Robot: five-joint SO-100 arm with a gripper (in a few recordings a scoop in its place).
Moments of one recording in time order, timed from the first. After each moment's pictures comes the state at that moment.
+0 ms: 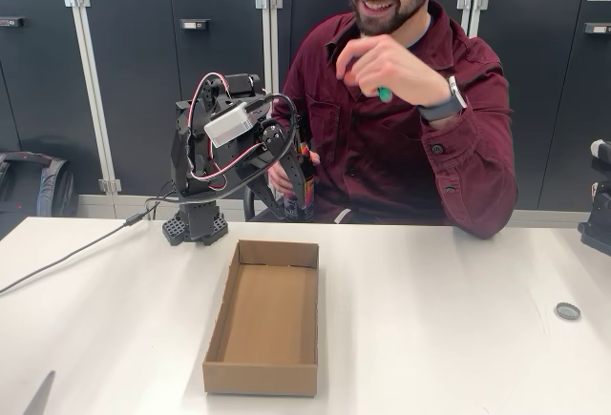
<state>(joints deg) -32.3 83.7 48.3 75.4 -51.8</state>
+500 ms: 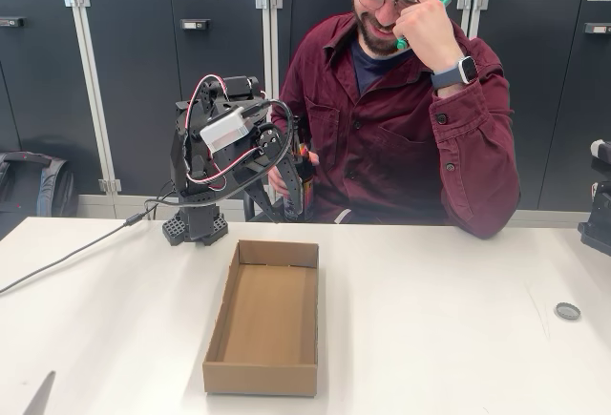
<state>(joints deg) -31.8 83.7 48.3 75.8 -51.8</state>
